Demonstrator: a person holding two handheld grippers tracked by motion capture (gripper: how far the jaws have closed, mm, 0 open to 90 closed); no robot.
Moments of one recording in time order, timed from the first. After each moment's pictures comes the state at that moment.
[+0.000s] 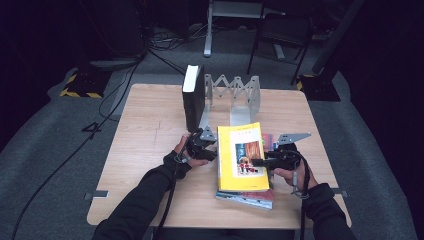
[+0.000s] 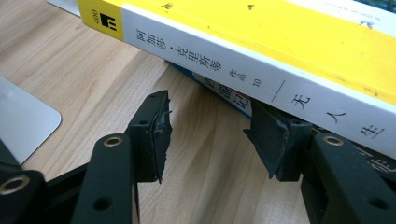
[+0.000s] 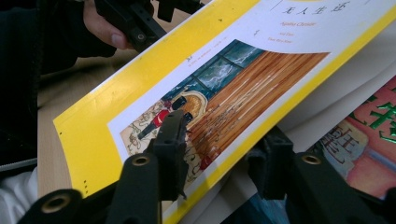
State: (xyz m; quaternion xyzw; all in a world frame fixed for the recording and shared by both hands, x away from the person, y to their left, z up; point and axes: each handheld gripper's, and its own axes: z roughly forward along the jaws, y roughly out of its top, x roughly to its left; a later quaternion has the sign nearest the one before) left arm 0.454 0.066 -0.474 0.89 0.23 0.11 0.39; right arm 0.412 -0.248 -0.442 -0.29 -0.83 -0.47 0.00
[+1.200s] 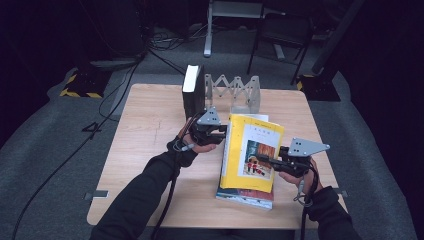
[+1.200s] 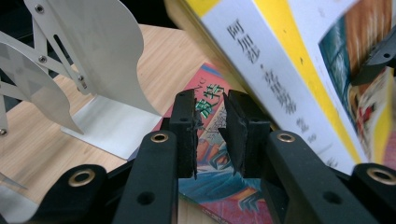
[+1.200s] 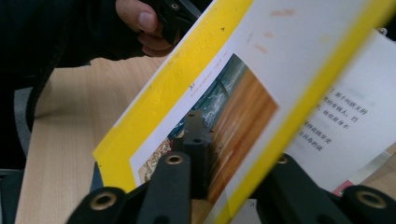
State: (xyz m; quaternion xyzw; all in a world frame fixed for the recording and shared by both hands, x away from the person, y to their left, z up) left arm 0.443 0.059 -0.382 0.84 0.15 0.10 0.51; right arm 0.368 -0.247 -0.397 -0.16 -0.81 -0.55 -0.15
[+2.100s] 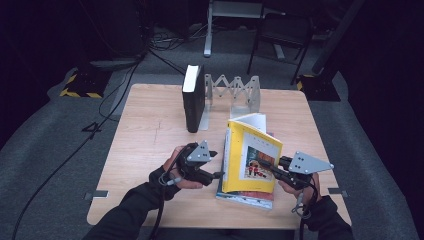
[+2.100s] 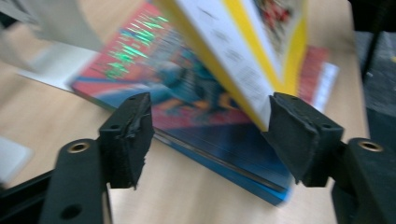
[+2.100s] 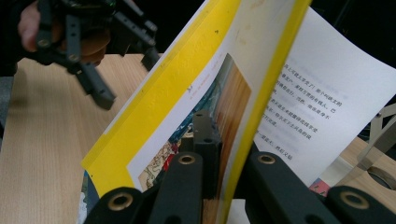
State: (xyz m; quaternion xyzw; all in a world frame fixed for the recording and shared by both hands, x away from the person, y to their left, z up) left arm 0.352 0.077 -0.416 0.88 0.13 0.07 0.44; right arm 0.333 -0.242 -0.401 -0.15 -0.79 -0.55 -0.23
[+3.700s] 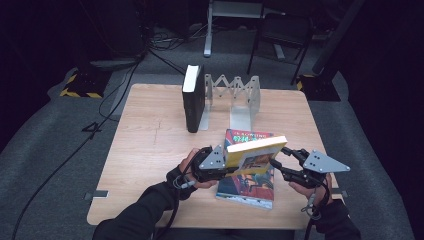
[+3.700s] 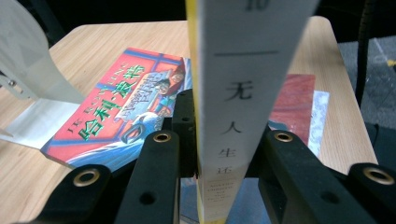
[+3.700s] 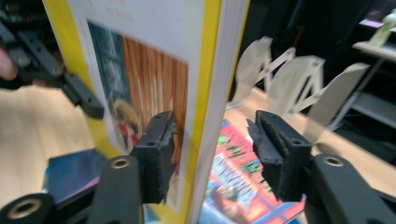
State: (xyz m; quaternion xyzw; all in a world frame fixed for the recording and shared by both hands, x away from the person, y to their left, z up) left arm 0.354 0.046 -0.416 0.86 0.07 0.13 0.48; right arm 0.333 -0.272 -0.400 -0.20 -0.77 -0.54 -0.27
